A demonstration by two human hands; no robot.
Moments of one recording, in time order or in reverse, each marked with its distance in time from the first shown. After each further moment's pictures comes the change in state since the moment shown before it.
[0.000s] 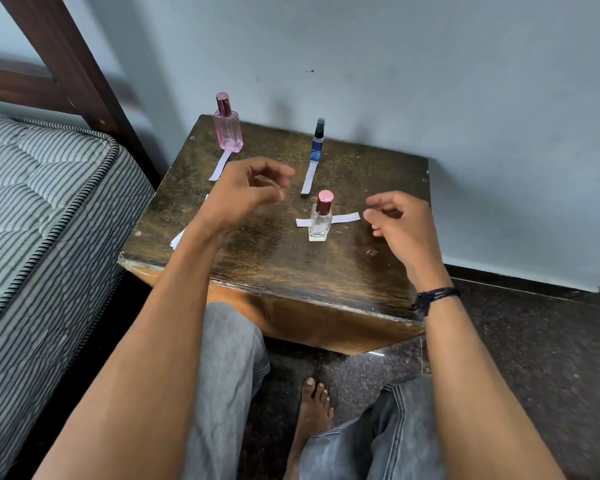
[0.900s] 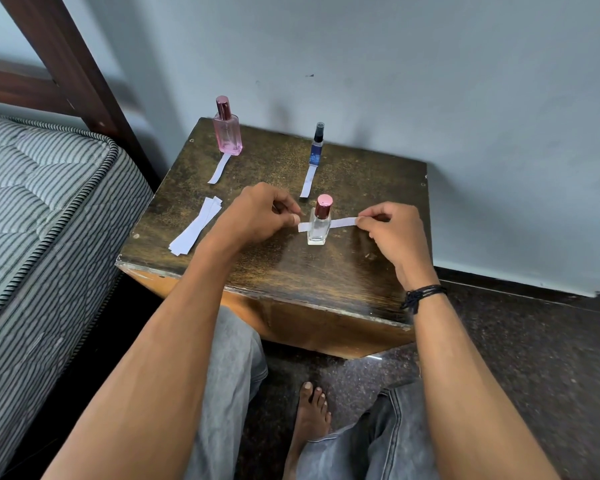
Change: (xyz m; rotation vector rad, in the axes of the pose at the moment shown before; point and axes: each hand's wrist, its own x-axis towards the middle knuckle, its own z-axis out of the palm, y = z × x) left_hand 0.008 -0.008 0.021 0.580 -0.096 -0.050; right_hand 0.004 -0.005 0.012 -0.036 0.017 0.121
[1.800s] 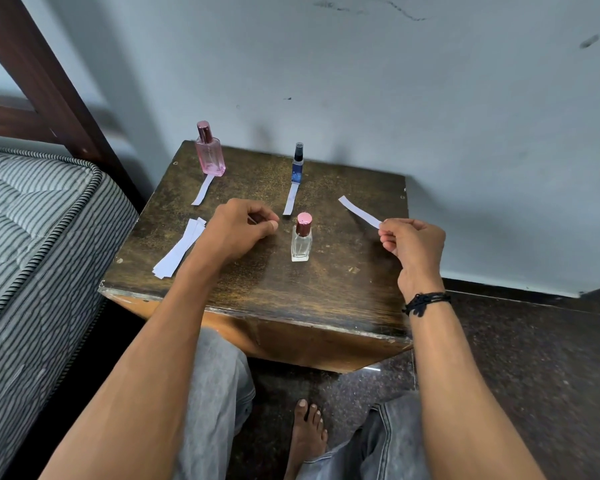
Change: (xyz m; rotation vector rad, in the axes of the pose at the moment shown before) left_hand -0.003 0.002 -0.002 -0.115 0.124 -0.074; right_hand 0.008 0.011 -0.029 0.517 0.311 0.312
